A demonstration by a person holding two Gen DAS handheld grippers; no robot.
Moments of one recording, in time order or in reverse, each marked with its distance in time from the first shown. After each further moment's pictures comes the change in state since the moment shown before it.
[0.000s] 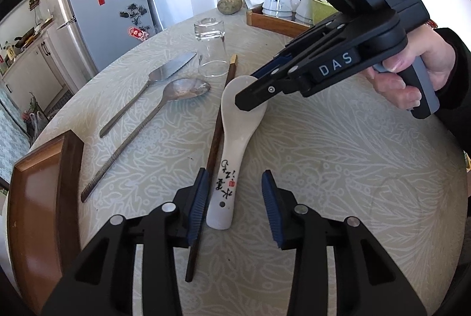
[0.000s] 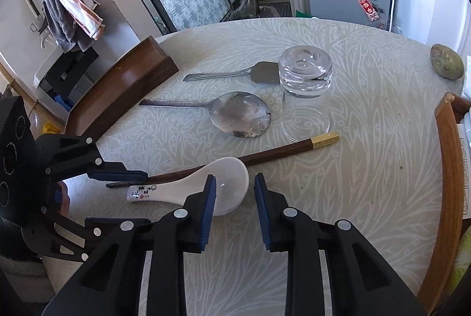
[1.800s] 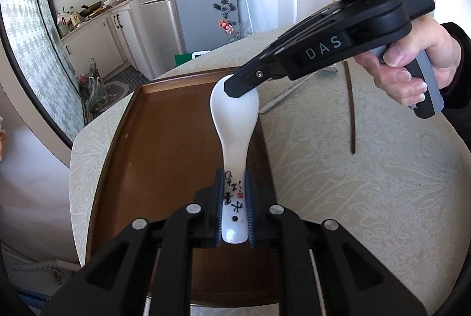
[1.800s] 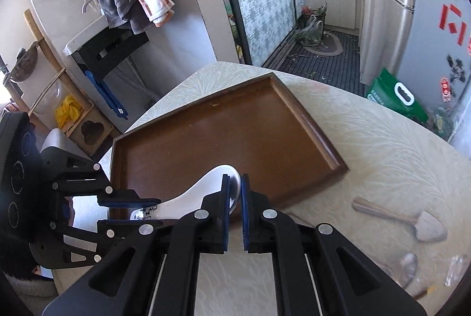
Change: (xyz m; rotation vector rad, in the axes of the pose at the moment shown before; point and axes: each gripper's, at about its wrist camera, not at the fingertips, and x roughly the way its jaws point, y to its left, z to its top) left arm -0.110 0.121 -0.106 -0.196 -0.045 0.217; right arm 0.082 0.204 0.119 -0.258 -0.005 0.094
